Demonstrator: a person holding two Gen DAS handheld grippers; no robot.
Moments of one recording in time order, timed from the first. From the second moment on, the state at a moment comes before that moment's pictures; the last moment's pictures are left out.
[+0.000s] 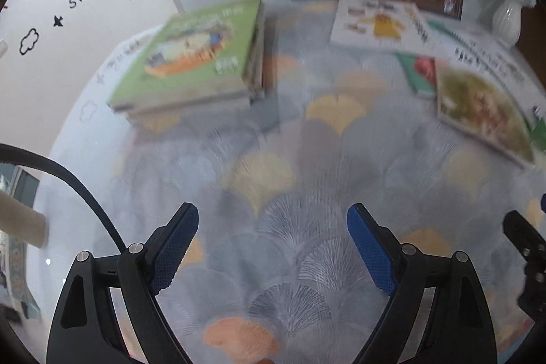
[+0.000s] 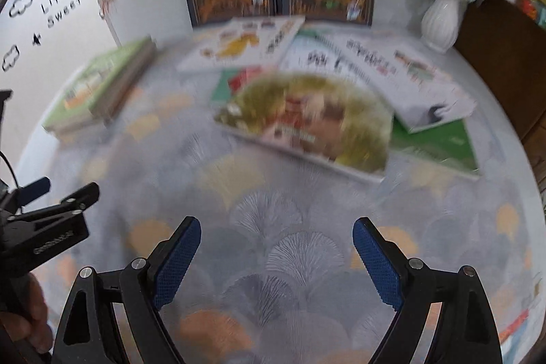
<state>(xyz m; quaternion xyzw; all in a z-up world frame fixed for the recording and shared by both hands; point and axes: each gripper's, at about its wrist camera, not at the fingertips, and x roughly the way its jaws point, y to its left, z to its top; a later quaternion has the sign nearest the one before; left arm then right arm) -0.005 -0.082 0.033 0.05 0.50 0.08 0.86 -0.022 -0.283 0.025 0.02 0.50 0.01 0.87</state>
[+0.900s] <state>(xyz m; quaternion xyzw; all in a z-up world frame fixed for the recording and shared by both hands) 0.005 -0.038 0.000 -0.03 0.46 0.06 0.89 -0.006 -0.270 -0.011 0.00 0.48 -0.03 0.88</state>
